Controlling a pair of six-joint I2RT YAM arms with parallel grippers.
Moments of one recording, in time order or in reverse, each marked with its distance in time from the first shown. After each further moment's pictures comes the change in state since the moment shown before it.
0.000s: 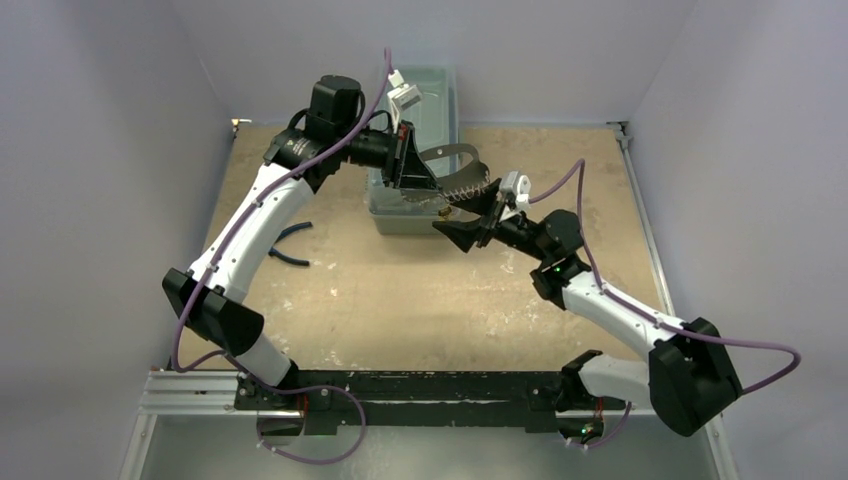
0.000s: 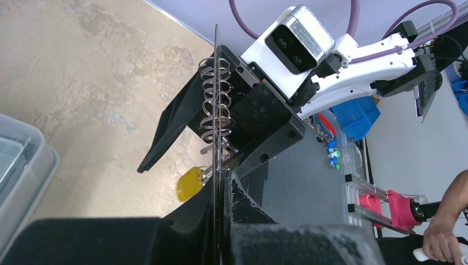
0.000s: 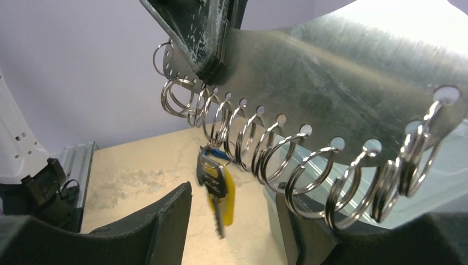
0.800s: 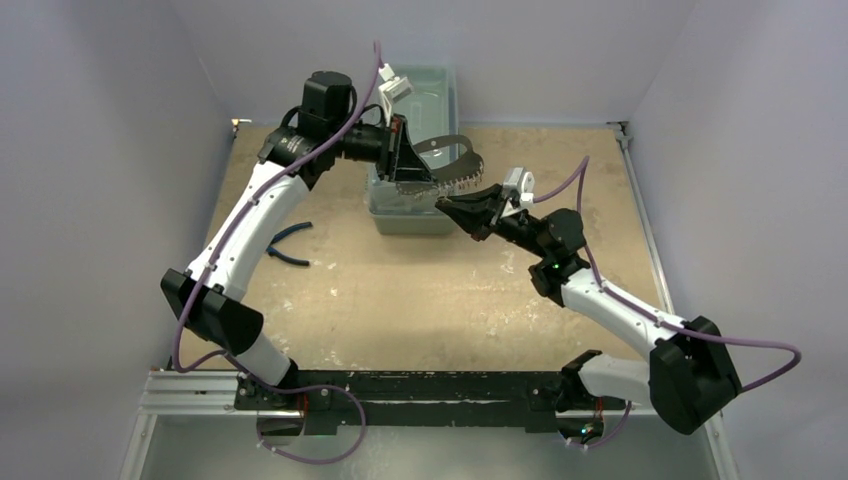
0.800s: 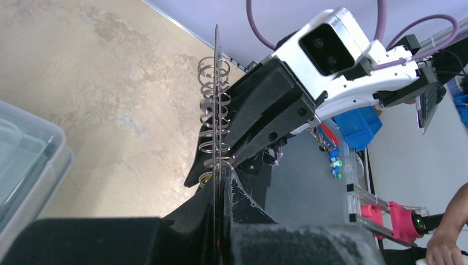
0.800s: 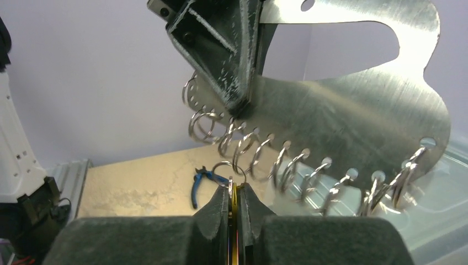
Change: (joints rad) left arm 0.024 0.000 0.000 0.032 0.005 -0.033; right arm 0.012 0.013 0.039 0.072 0.021 0.000
